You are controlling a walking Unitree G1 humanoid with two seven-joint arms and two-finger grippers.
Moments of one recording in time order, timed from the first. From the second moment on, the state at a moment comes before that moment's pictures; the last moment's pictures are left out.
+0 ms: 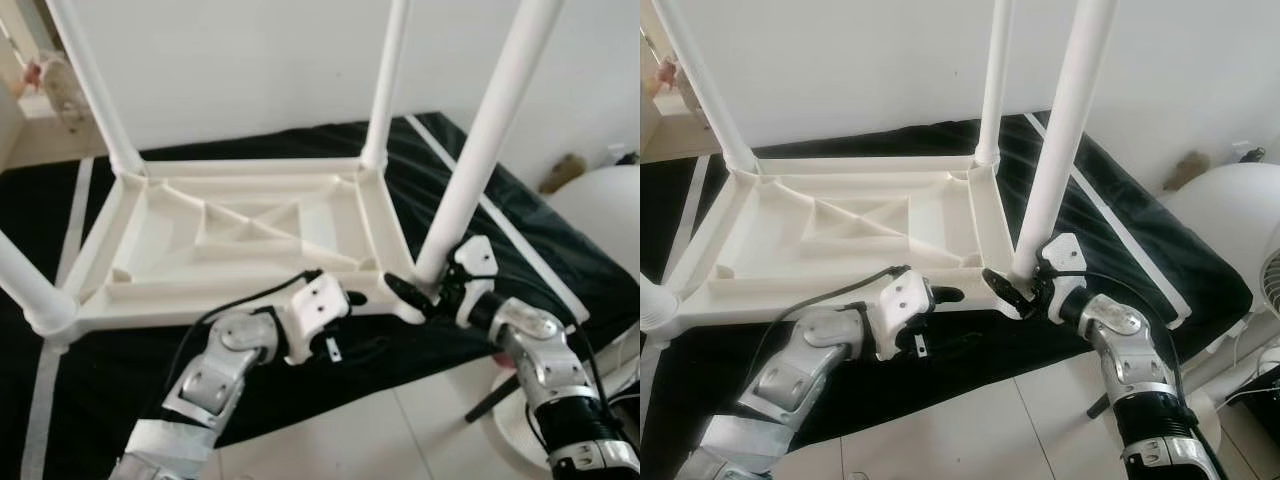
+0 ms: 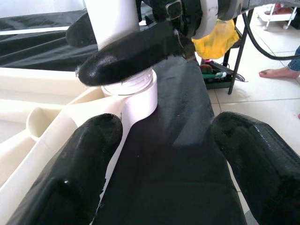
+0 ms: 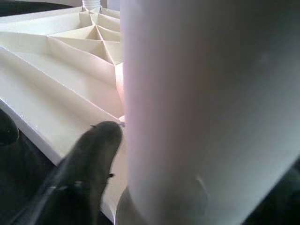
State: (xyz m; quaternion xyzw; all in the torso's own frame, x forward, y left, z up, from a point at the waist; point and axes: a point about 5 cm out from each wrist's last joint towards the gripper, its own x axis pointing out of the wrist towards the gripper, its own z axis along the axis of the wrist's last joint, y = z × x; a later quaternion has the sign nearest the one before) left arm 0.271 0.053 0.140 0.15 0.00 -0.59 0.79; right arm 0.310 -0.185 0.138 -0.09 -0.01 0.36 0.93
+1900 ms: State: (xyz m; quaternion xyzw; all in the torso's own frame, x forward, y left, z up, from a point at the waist) left arm 0.272 0.050 0.145 0.16 -0.04 -0.57 0.80; right arm 0.293 -0.135 0.134 0.05 -0.04 -0.04 1.00
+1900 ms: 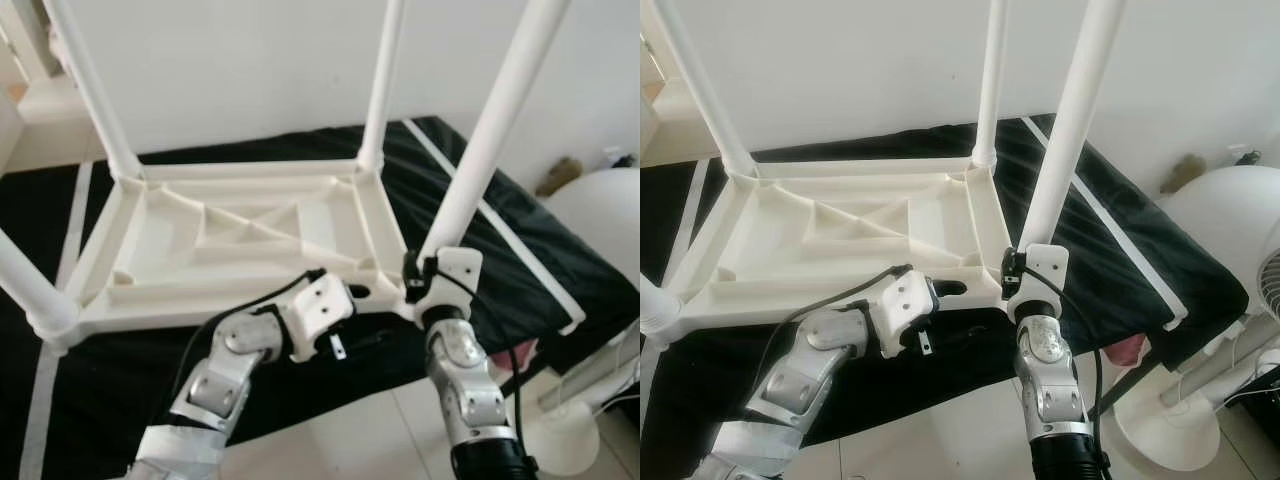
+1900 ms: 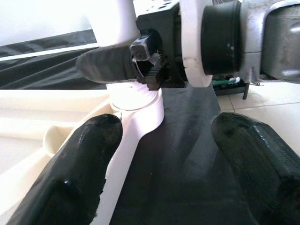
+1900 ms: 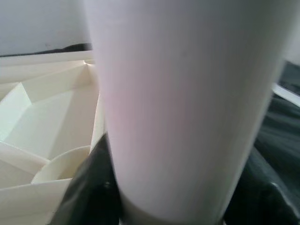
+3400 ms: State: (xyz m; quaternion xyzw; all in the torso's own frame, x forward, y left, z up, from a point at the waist) left arm 0.271 0.050 0.150 0.14 -0.05 -0.57 0.81; right arm 0.289 -0.188 0.153 -0.08 -0.04 0.27 0.96
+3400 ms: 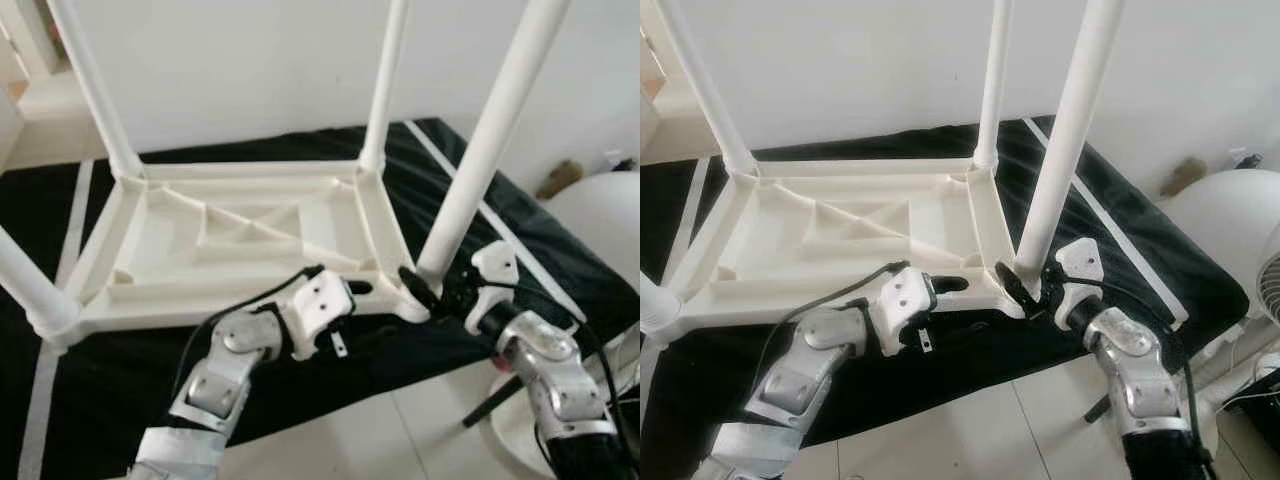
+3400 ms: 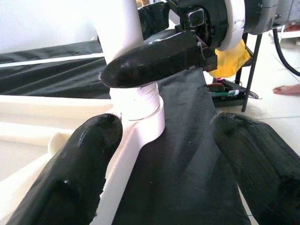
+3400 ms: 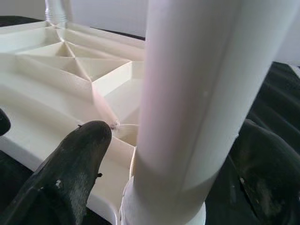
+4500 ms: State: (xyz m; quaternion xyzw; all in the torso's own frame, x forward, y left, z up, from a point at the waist) left arm 0.269 0.054 0.155 0.14 -0.05 -0.57 0.81; right arm 0.310 -0.186 0.136 -0.04 0.00 0.26 0.96
